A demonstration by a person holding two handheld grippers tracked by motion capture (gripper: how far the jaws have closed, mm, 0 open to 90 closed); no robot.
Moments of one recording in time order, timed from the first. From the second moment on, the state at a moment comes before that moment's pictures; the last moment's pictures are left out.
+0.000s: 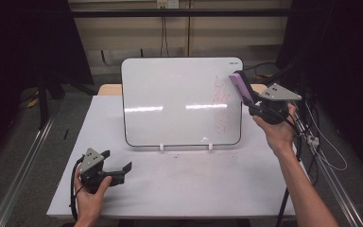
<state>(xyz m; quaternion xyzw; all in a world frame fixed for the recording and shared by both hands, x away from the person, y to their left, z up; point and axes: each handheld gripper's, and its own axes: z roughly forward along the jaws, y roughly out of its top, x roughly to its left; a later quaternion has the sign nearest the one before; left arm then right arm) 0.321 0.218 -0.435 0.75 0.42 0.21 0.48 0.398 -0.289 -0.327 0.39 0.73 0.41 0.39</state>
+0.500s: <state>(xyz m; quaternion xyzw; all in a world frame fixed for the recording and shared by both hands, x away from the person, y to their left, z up) 0.318 0.221 -0.433 0.74 0.41 0.21 0.48 0.379 -0.278 -0.342 0.38 0.72 0.45 0.36</state>
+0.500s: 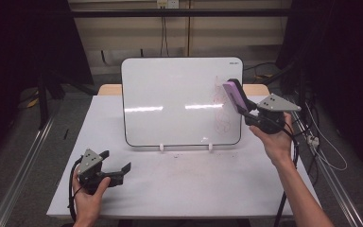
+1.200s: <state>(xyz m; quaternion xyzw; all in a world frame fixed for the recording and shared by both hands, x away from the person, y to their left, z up) 0.319 0.220 -0.436 0.74 0.42 0.21 0.48 0.360 -0.269 -0.370 0.39 0.70 0.51 0.30</state>
